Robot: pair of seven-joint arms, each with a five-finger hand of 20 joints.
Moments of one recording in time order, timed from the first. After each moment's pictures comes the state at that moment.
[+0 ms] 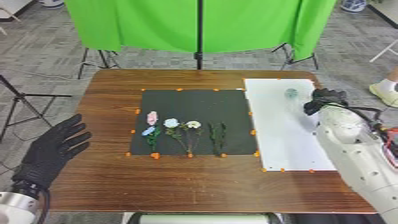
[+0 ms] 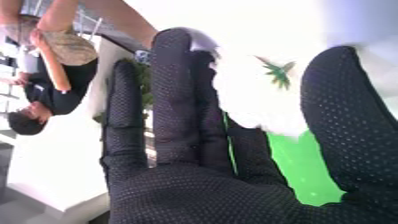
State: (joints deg) left arm 135.0 -65.2 -116.1 -125.4 42.3 -4.5 -5.1; right arm -70.0 -51.4 67.8 -76.7 -143.0 -15.1 27.2
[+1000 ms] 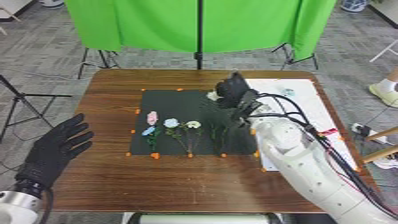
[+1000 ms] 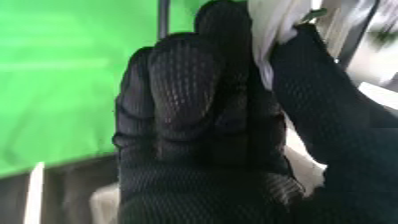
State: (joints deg) left arm 134.2 -65.3 -115.3 -125.3 42.3 -4.7 -5.4; right arm -66.7 -61.8 51.7 -83.9 -153.2 7.7 -3.1
